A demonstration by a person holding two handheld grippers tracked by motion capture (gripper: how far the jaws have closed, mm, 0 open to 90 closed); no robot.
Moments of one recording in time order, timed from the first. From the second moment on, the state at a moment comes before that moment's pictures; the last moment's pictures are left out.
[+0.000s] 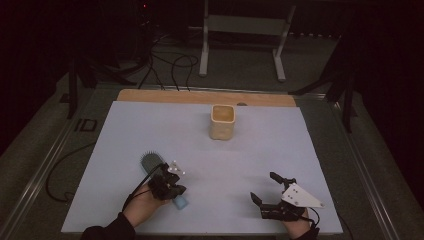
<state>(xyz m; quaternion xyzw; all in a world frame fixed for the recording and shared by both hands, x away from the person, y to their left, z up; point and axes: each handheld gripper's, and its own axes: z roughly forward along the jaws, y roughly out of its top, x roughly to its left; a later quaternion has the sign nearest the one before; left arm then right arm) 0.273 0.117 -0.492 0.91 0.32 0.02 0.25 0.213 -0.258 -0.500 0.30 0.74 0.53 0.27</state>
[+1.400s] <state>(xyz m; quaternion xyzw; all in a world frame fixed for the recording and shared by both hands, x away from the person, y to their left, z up) 0.254 0.242 -0.474 0.90 0.39 0.08 0.18 0.214 -0.256 -0.500 0.30 0.75 0.53 0.27</state>
